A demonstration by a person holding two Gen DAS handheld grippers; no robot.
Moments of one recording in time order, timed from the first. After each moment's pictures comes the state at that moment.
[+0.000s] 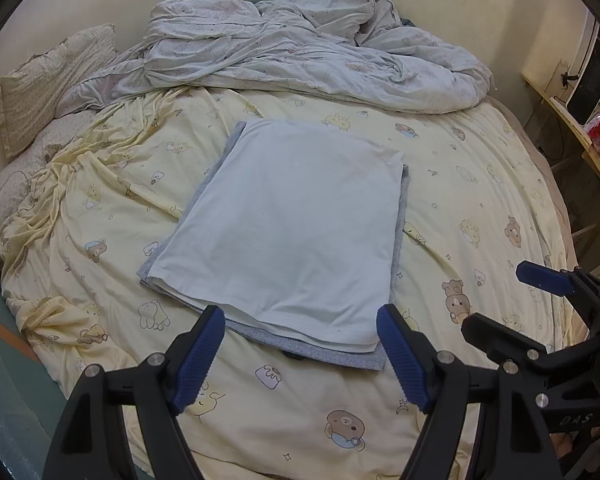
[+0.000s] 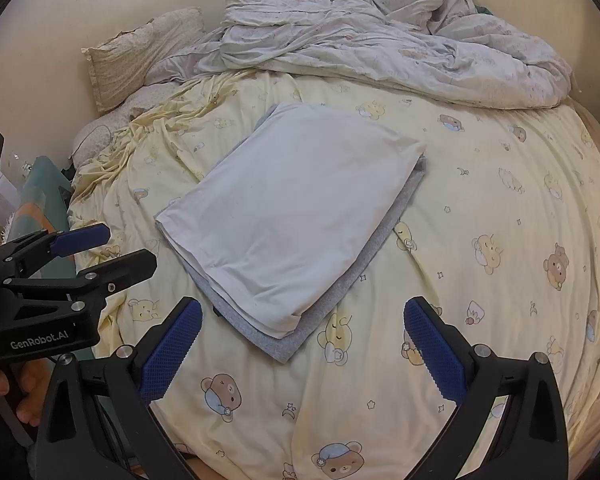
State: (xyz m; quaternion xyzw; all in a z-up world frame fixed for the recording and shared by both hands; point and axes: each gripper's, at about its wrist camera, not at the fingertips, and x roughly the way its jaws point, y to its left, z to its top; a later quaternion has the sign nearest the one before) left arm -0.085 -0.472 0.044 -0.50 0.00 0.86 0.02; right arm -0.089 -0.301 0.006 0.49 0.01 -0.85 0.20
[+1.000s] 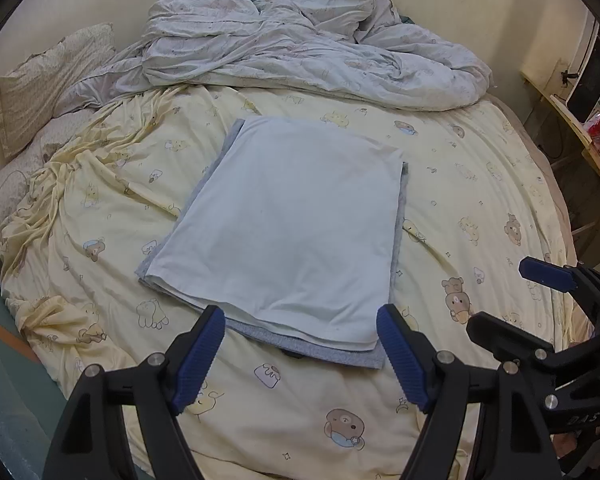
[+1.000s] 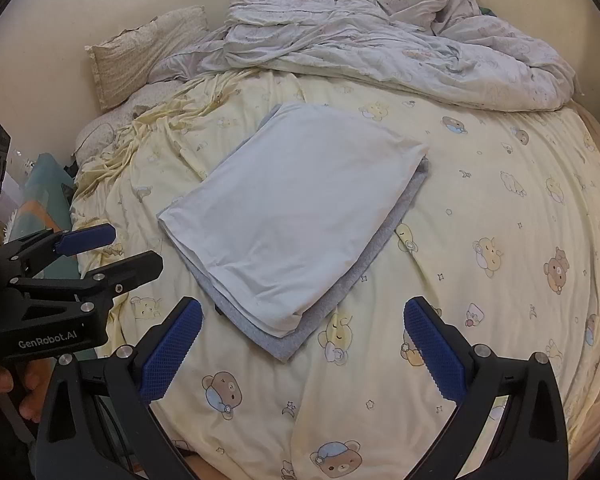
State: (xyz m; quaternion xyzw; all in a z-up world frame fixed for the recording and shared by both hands) left arm -0.087 -0.470 0.042 -0.51 0.00 0.86 0.02; right arm -0.088 -0.301 0.010 0.49 0.01 -0.85 0.21
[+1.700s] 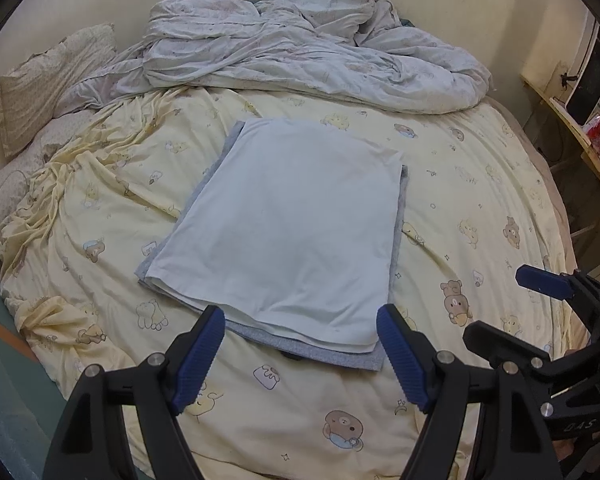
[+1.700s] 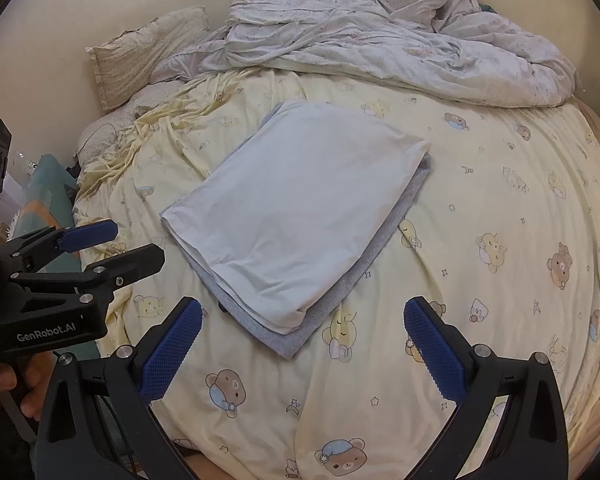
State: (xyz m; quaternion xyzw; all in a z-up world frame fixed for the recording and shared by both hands) left arm -0.087 -0.471 0.043 -0.50 0.00 0.86 0.02; right arm -0.086 -0.299 0.007 0.49 0.01 -0.84 0.21
